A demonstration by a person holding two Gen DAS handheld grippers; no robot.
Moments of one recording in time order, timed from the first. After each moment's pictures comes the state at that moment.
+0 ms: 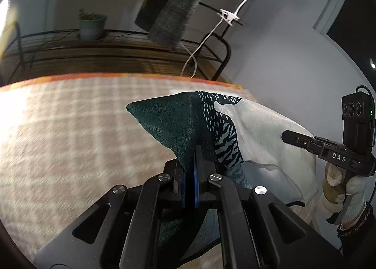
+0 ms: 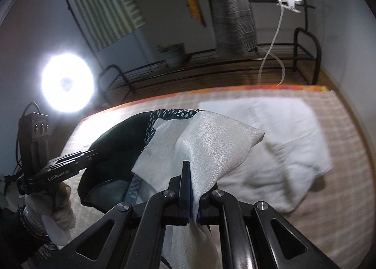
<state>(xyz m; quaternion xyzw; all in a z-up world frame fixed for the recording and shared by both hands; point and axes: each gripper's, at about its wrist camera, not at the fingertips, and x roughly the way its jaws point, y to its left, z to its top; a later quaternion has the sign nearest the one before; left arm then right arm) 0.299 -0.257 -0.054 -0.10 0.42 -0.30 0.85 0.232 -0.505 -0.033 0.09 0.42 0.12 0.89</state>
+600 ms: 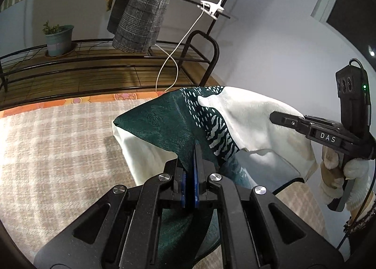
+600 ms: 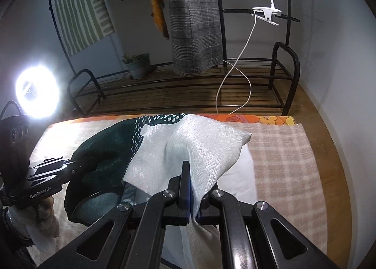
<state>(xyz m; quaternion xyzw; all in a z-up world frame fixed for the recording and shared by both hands) 0.361 -0.388 -0.075 -0.07 0.40 -0.31 0.86 0.314 -0.617 -0.041 0.04 0.42 0.08 0.90</state>
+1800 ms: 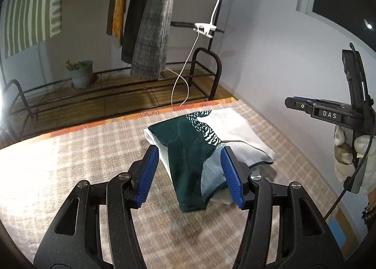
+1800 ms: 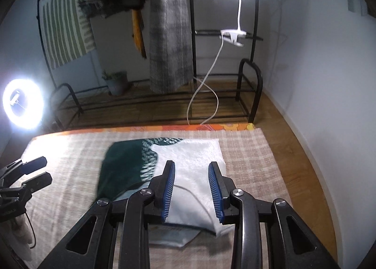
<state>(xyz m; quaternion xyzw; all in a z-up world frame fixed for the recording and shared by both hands) 0.260 -0.339 0.011 0.00 0.34 -0.27 0.90 0.235 -0.605 0.028 0.02 0.37 -0.02 0.93</state>
